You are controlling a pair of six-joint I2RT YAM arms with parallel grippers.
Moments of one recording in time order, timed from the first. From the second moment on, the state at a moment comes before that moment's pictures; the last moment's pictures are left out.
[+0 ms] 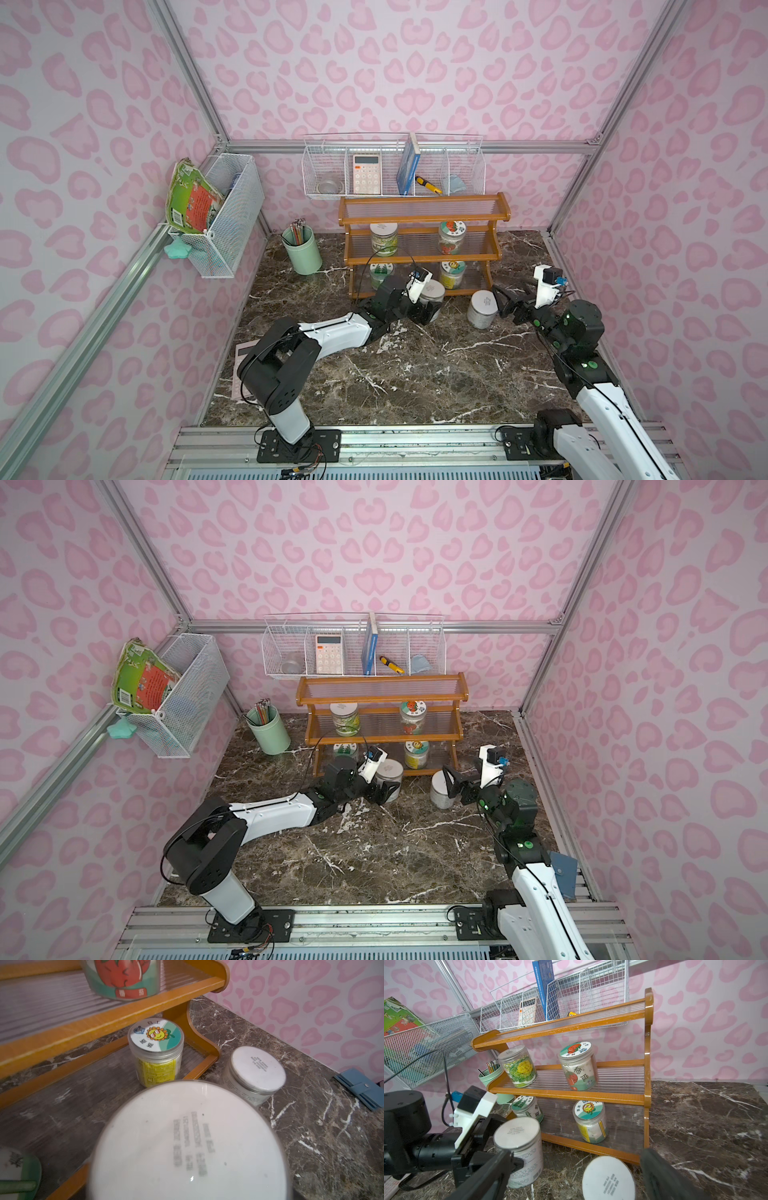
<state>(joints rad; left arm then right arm) -0.68 1.71 0.91 0.39 0.19 -0.05 0.11 0.72 0.51 0.13 -0.40 0.22</state>
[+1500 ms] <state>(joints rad) -0.68 1.96 0.91 0.70 0.07 -0.05 0.11 0.74 0.48 0.20 -0.40 0.23</state>
